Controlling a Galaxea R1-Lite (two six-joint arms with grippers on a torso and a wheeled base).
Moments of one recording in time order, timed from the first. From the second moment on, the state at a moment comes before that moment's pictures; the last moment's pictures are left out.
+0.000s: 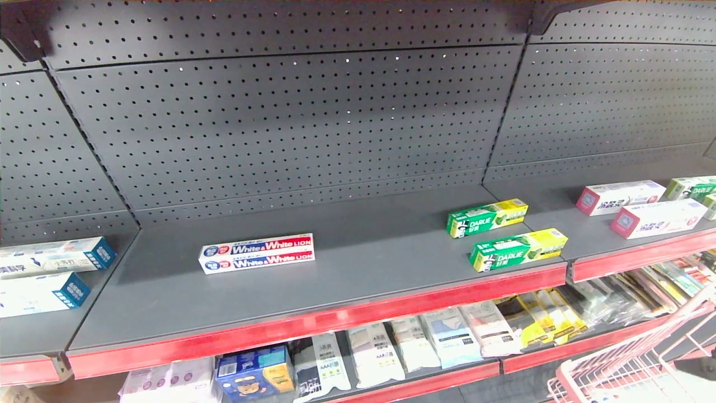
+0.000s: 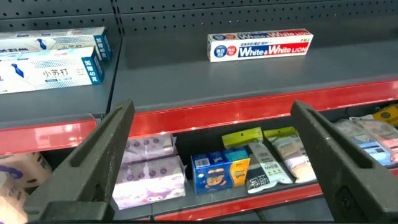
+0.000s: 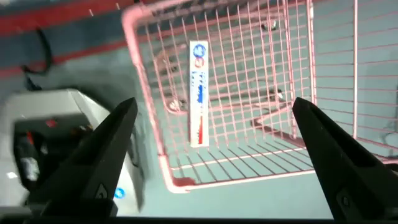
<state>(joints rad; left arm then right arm) 0.00 0.00 0.00 0.00 -0.01 0.00 -0.70 1.50 -0.48 -0.01 0.19 -0.61</state>
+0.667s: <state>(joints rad) 0.00 0.00 0.00 0.00 -0.01 0.00 -1.00 1.87 -0.44 -0.10 0.24 -1.11</state>
